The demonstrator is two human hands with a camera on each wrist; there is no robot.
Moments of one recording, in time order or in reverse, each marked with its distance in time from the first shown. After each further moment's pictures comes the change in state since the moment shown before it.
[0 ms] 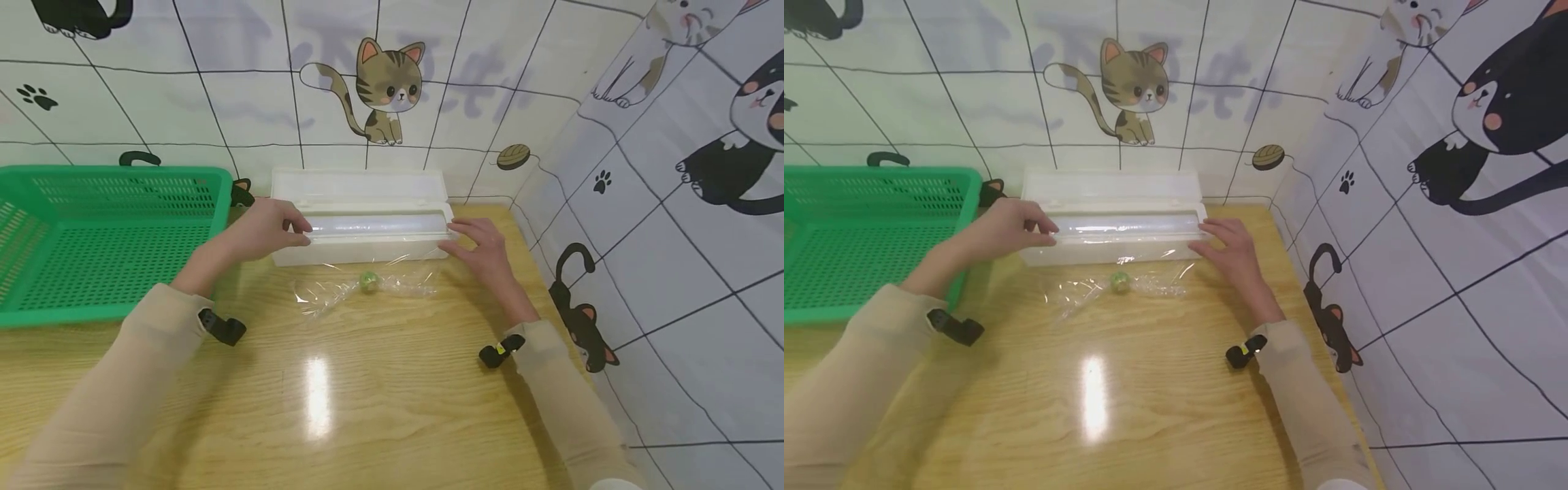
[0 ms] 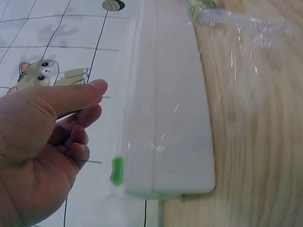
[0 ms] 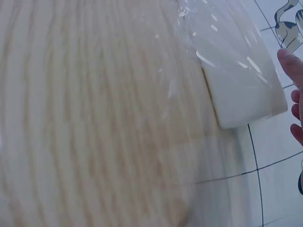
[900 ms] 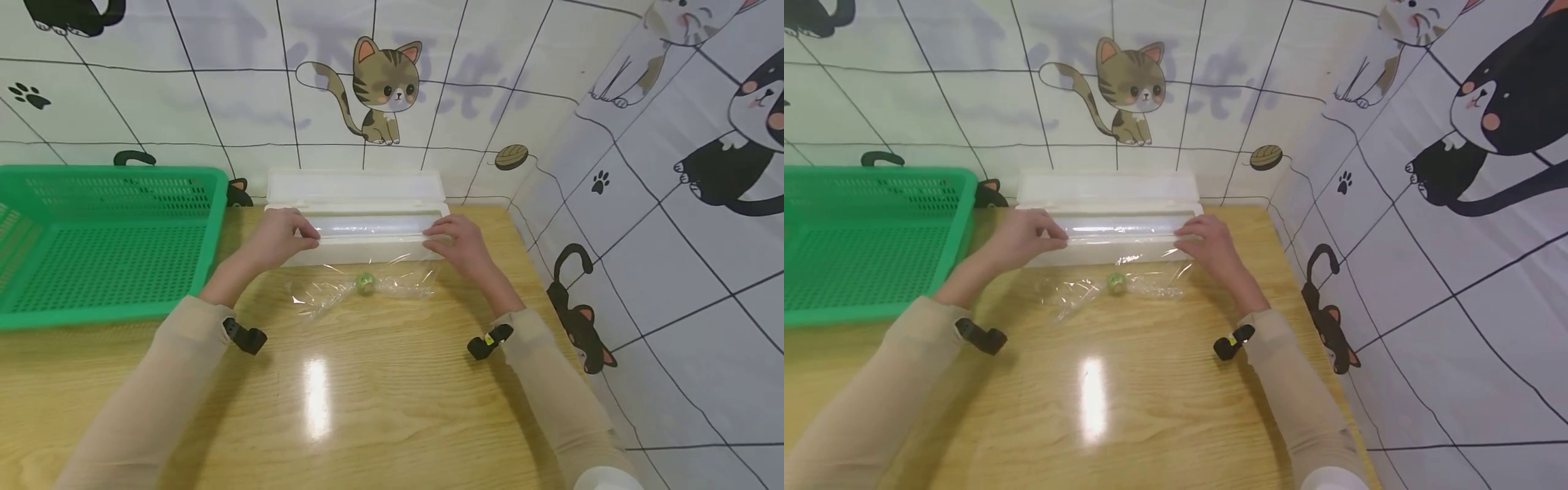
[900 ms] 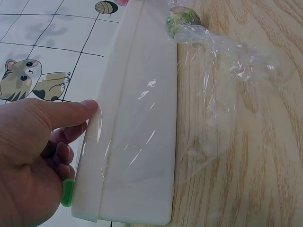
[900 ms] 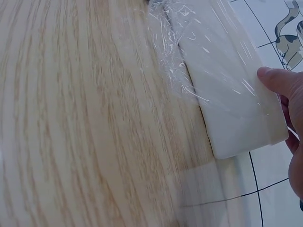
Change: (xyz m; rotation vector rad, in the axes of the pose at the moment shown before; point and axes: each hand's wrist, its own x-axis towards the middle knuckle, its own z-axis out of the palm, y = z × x) left_hand 0.013 -0.005 0.038 -0.045 0.099 -0.018; right_hand 0.022 -0.018 0.012 0.052 -0.272 0.181
